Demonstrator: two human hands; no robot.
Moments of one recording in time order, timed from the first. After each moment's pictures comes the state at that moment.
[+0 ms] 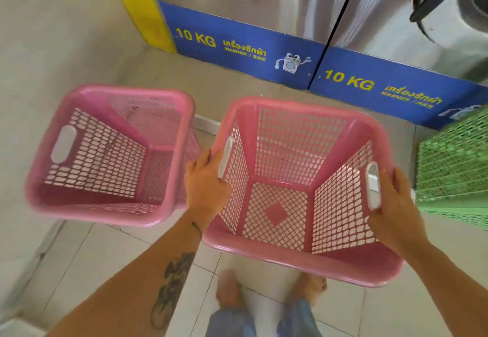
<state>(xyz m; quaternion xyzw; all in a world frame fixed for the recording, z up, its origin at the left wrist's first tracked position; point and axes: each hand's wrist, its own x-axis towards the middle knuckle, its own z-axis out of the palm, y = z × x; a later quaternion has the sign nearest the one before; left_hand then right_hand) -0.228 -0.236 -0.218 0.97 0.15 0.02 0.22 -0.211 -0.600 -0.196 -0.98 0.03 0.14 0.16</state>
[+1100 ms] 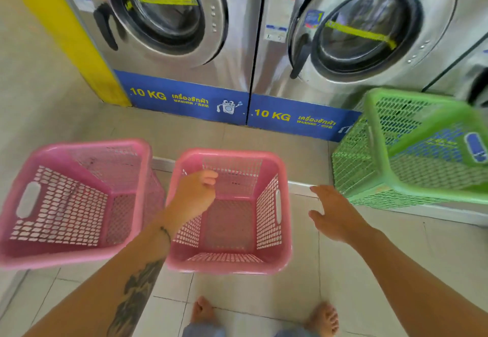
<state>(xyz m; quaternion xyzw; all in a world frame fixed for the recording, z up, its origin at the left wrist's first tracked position) -0.229 -0.315 -0.062 0.89 0.09 -0.16 0.41 -0.266 -0.633 -0.051 -0.96 0.03 0.21 0.18</state>
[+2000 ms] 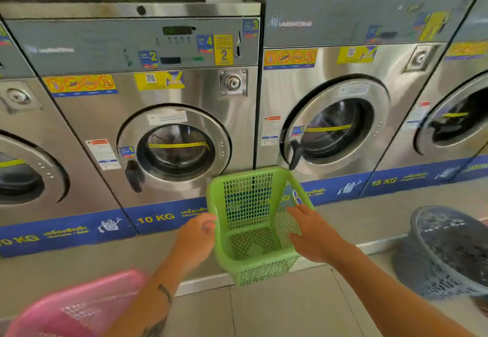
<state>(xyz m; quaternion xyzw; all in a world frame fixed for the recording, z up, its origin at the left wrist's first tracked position) -0.189 -0.794 0.090 0.90 -0.09 -0.09 0.41 -0.275 -1.064 0.105 -0.98 0.07 0.05 0.20</state>
